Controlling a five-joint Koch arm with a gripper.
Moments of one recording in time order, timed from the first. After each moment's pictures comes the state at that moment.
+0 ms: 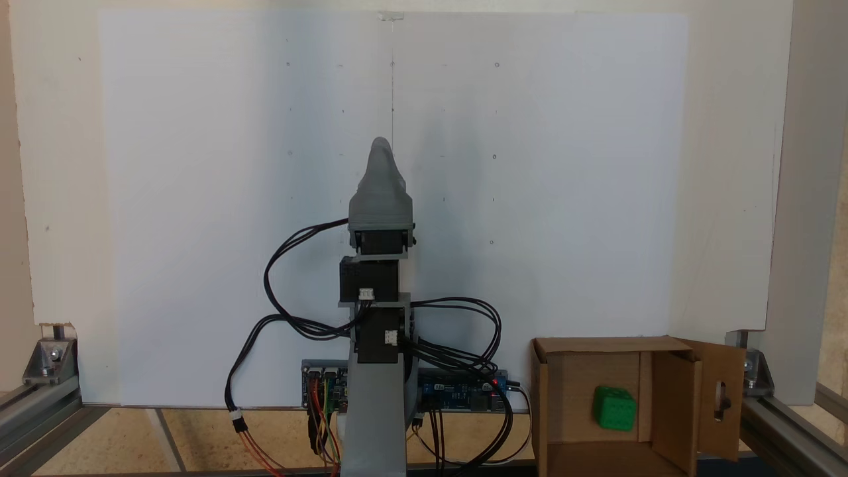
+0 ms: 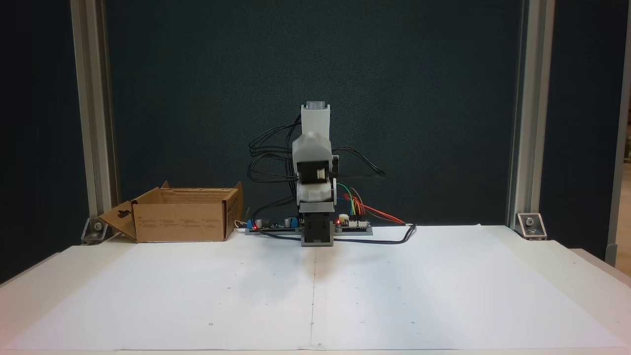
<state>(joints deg) -1.3 129.2 161.5 -67.7 2.5</state>
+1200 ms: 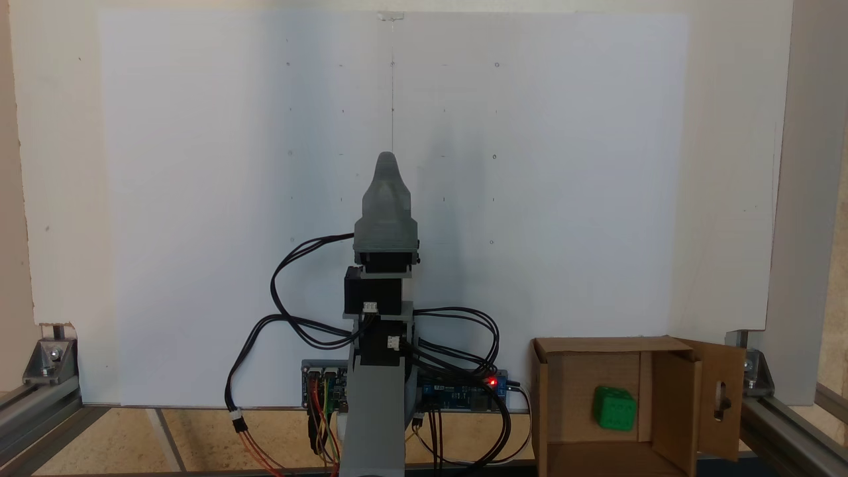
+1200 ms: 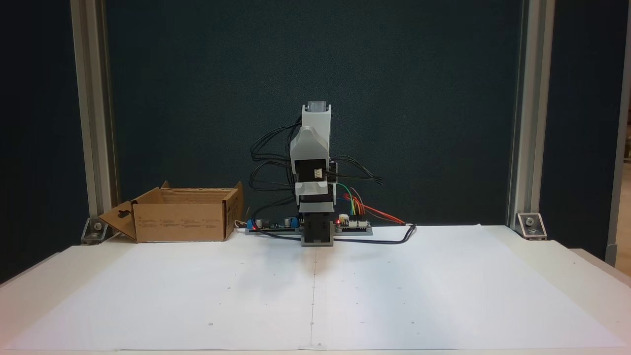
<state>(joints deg) 0.5 129.1 169.8 -82.8 2.5</state>
